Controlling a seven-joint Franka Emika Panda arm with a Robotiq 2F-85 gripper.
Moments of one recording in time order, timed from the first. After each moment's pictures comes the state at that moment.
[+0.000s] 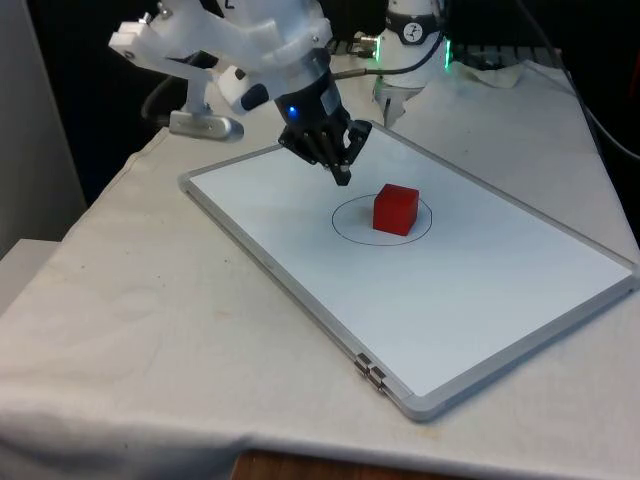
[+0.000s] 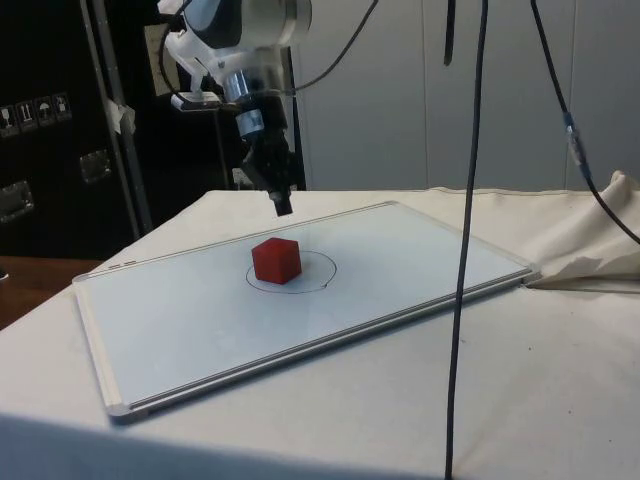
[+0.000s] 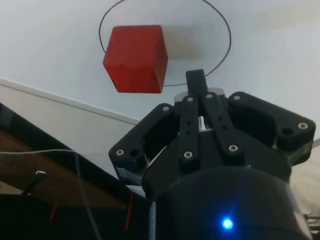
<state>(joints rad) 0.19 0.63 -0.47 -1.68 0.49 1.88 -0.26</state>
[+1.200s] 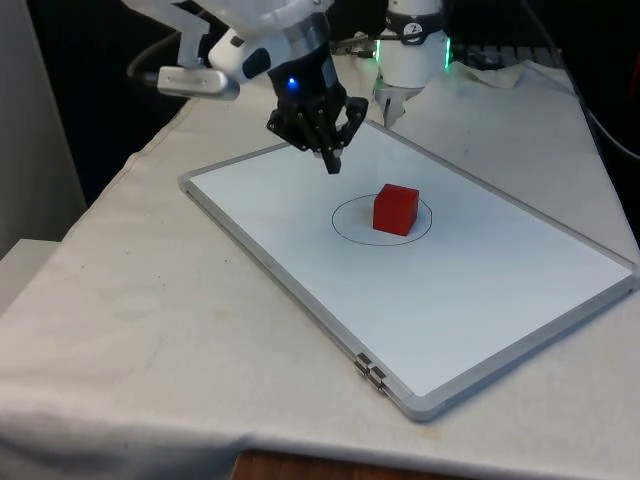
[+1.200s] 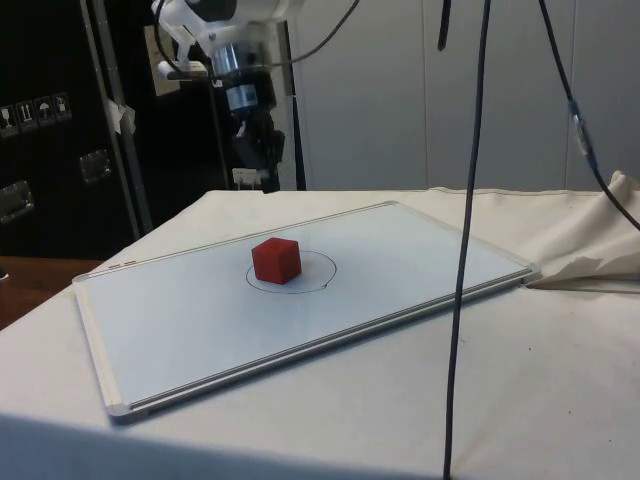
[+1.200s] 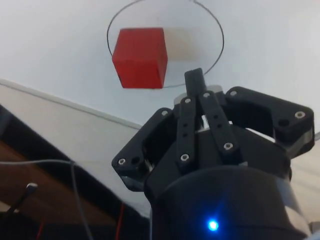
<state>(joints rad) 0.21 0.59 -0.49 -1.65 0.45 1.91 -0.41</state>
